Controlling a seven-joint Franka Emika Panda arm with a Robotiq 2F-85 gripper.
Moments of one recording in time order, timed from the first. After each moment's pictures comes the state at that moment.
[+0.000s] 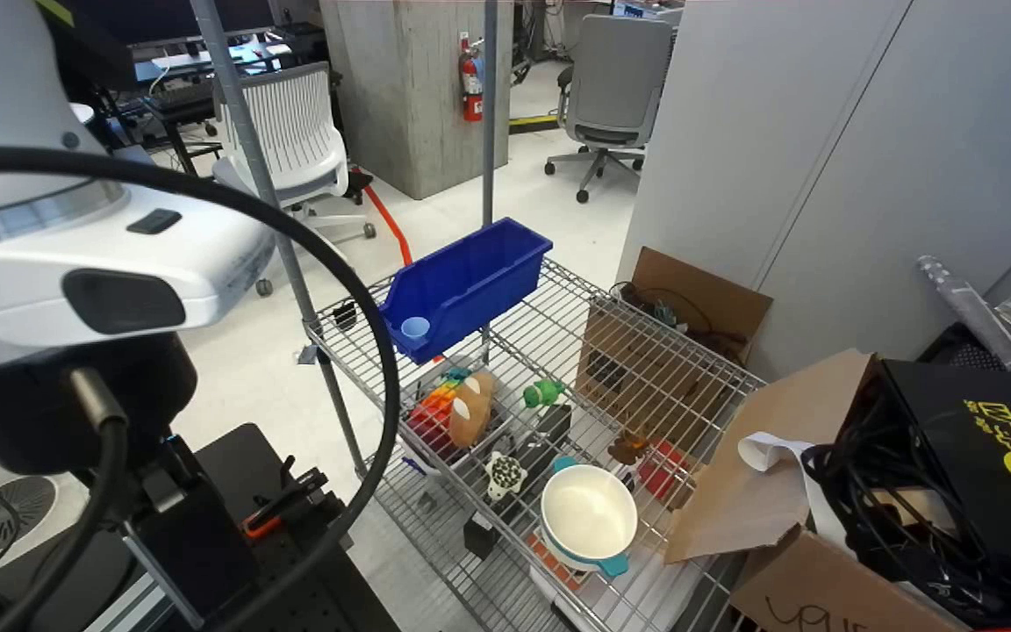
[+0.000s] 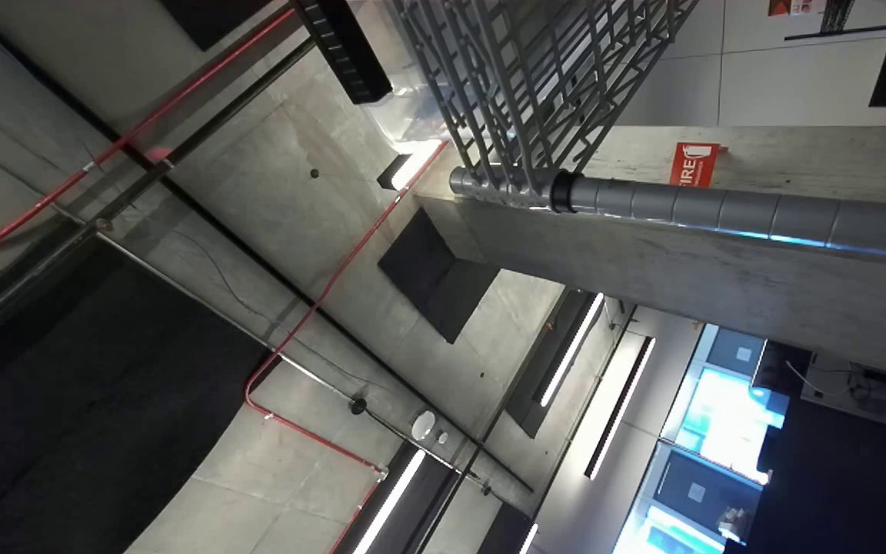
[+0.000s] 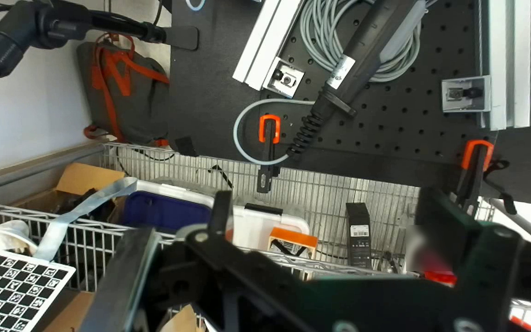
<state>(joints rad) -0.03 -0.90 0.02 -2.81 -0.21 1.84 -0.10</state>
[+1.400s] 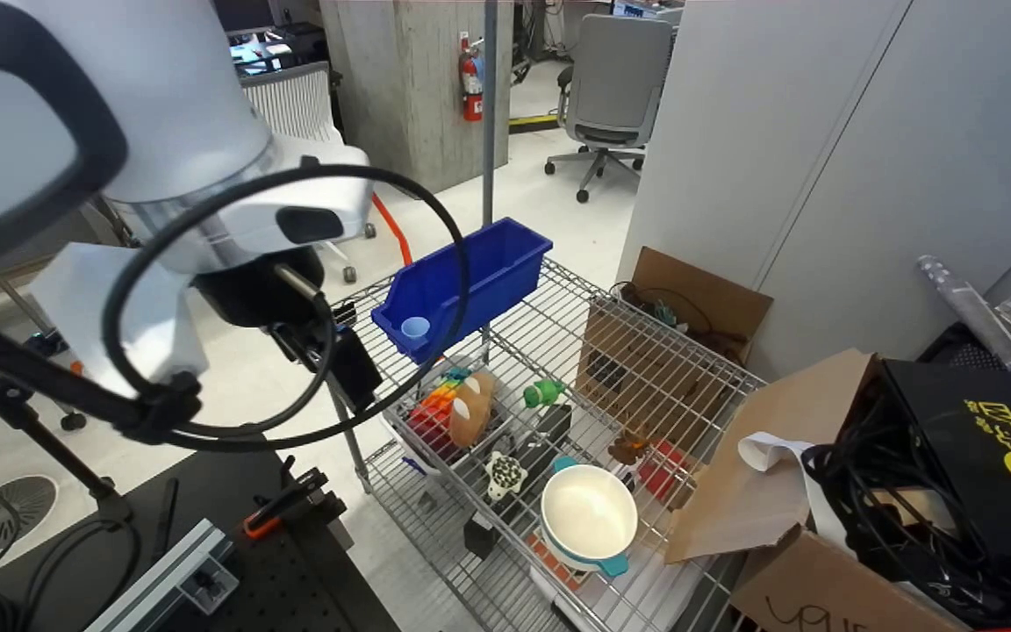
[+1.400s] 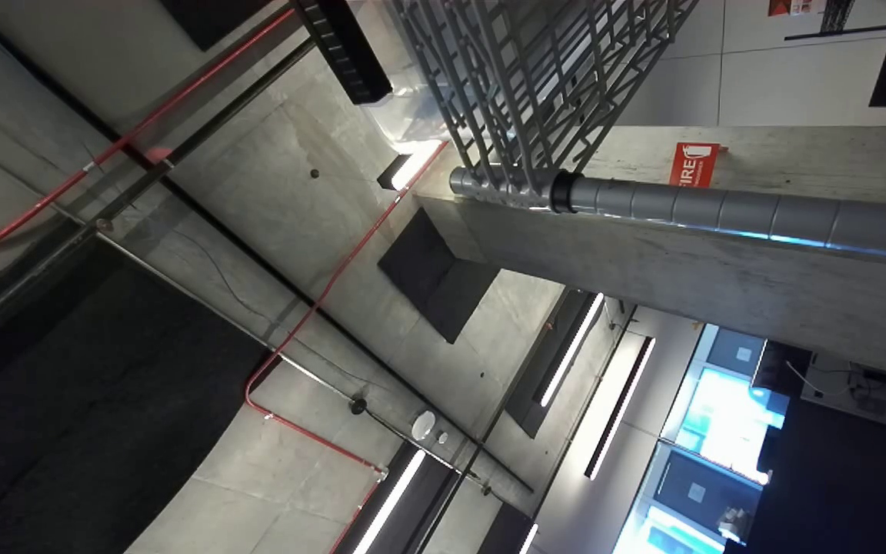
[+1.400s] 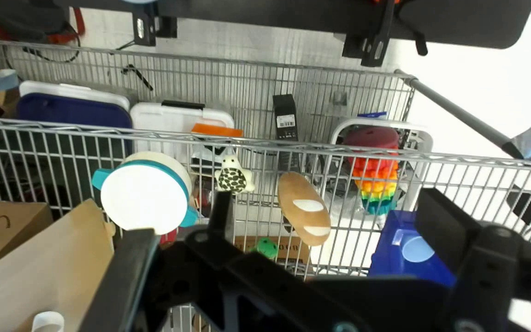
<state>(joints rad) 0.10 -0.56 0.04 -2.73 -0.01 2.31 -0.02</state>
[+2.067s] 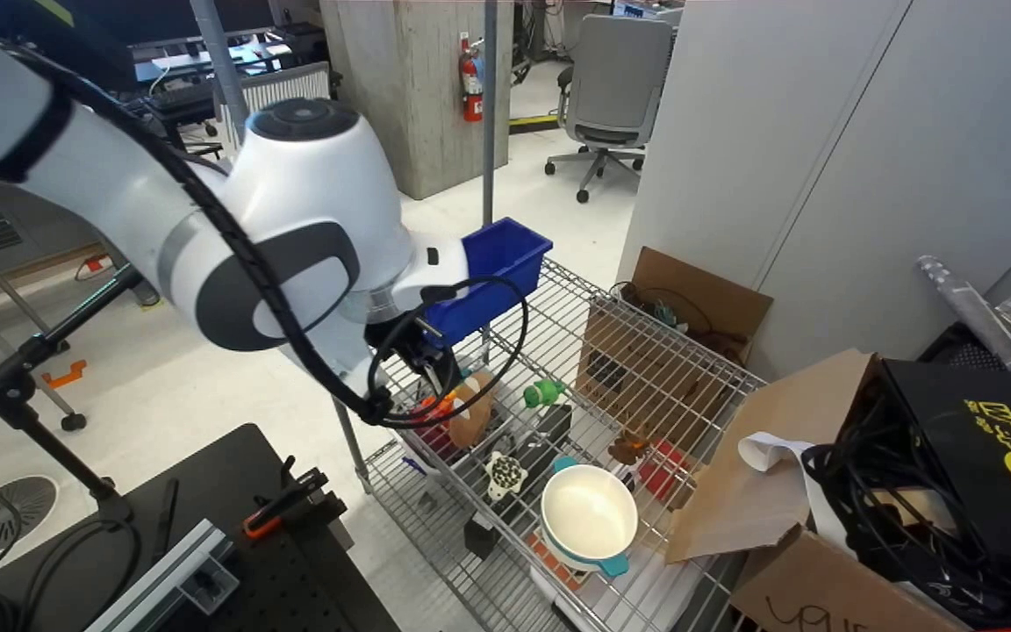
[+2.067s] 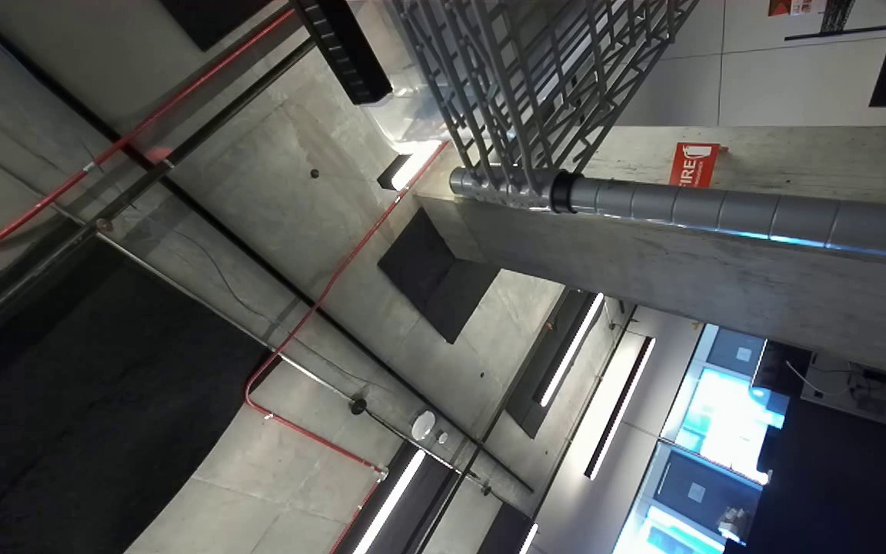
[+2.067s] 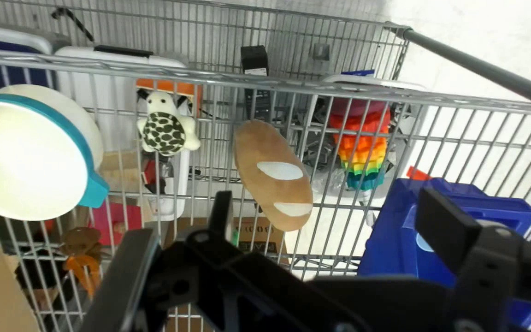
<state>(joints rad) 0.12 0.05 0.08 -2.53 0.08 2.79 -0.06</state>
